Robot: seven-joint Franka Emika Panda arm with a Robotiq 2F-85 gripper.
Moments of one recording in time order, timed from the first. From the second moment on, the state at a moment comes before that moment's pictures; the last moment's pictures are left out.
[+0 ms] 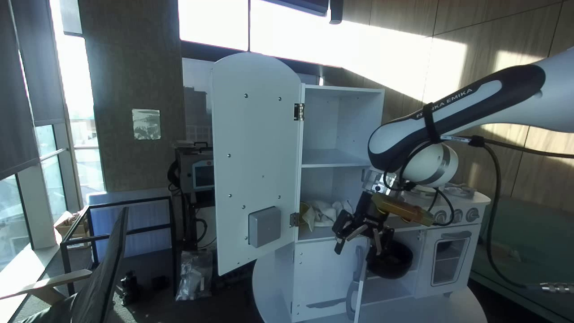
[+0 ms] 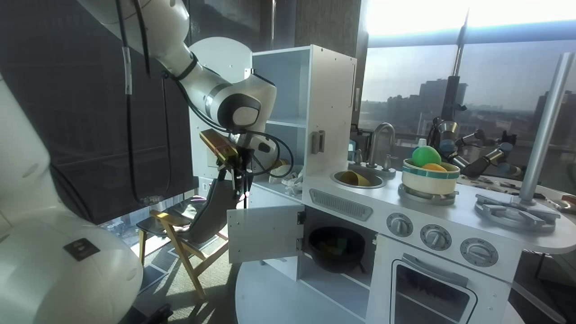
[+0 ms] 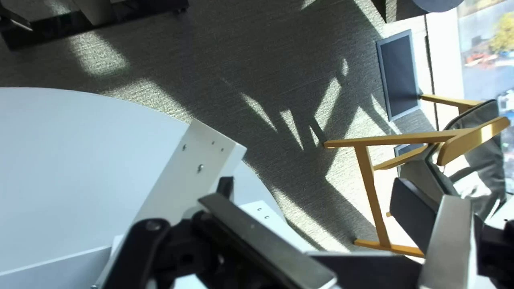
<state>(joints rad) 0.08 -0.29 0.04 -2.47 0.44 2.18 0.11</state>
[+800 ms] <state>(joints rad) 0.13 -0.09 0.07 -2.47 0.48 2.45 -0.02</state>
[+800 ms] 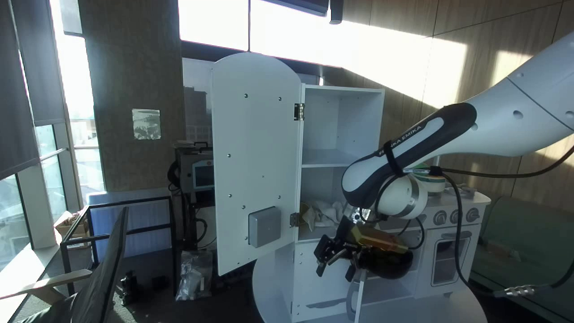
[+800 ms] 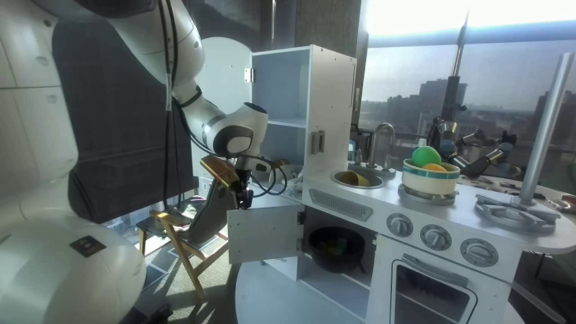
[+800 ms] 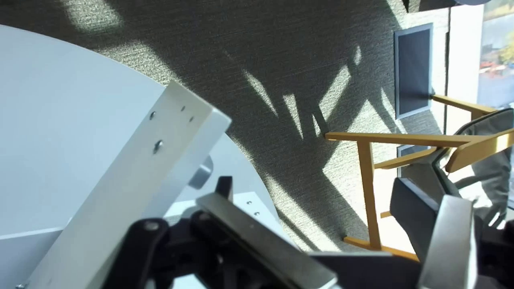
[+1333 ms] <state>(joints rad) 0.07 -0.16 0.04 -2.53 0.36 2.45 -0.02</state>
